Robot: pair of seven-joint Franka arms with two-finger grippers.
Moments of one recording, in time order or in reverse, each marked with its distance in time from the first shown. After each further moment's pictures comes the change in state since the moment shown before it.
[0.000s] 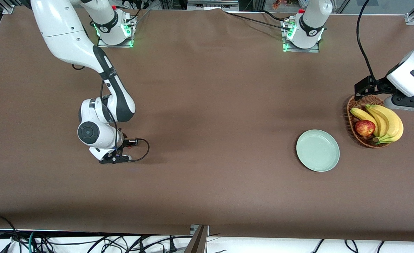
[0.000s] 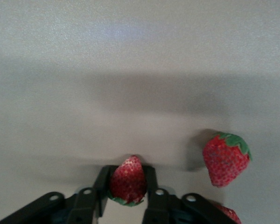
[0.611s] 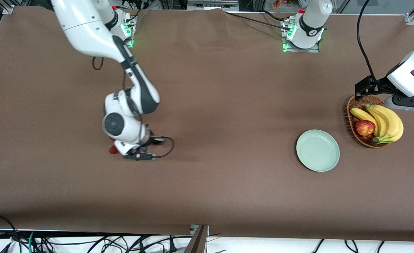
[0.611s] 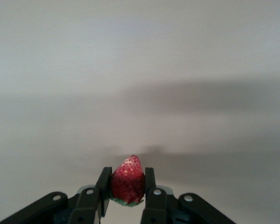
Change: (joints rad) left arm 0.001 -0.001 0.002 0.001 0.000 -0.001 0.000; right arm 0.208 0.013 0.014 0.114 0.166 0.041 0.289
